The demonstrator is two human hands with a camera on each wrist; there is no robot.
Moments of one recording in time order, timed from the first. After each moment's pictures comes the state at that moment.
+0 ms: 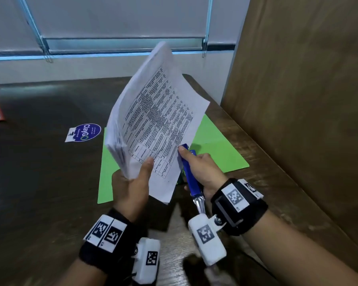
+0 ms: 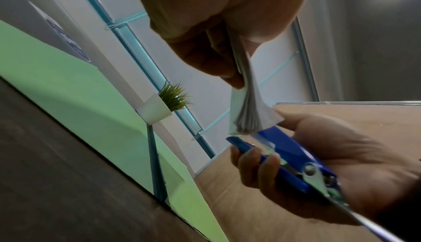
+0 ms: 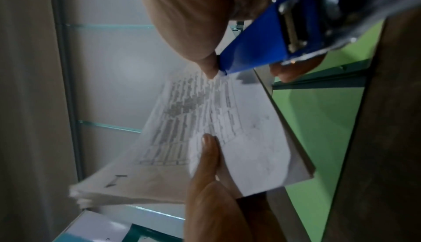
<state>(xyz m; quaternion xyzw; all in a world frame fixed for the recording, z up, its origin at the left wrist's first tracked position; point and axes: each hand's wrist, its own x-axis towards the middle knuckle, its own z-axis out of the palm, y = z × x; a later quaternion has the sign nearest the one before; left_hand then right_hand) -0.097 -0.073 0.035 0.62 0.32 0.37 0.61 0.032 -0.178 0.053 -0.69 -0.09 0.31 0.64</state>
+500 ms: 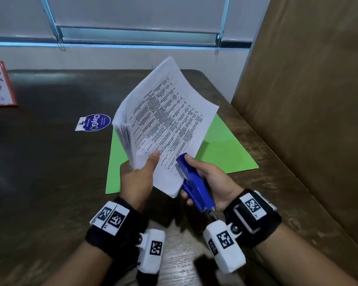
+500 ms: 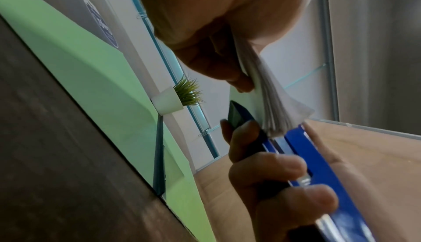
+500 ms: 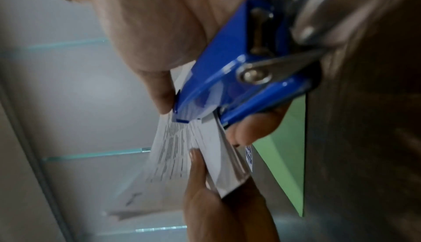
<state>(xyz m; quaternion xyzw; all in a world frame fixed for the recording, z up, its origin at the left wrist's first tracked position) -0.096 -0.066 0.036 0.56 0.35 0.38 0.65 0.011 -0.197 0.054 -0.55 -0.16 0.56 0.59</state>
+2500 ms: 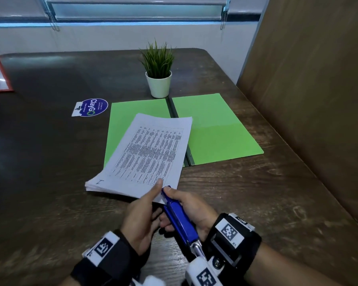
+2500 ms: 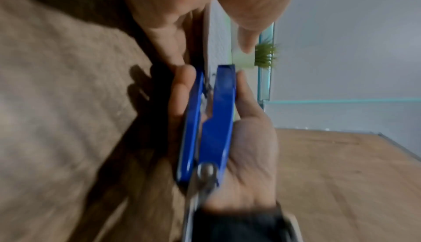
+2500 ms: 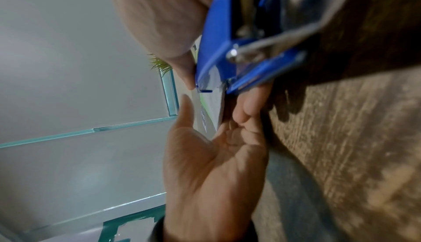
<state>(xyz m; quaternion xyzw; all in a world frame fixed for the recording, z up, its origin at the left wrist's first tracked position) -0.130 -0.107 -0.038 0.38 0.43 0.14 0.81 -0.040 -0.200 -0.013 -0.60 -0.05 0.57 0.56</state>
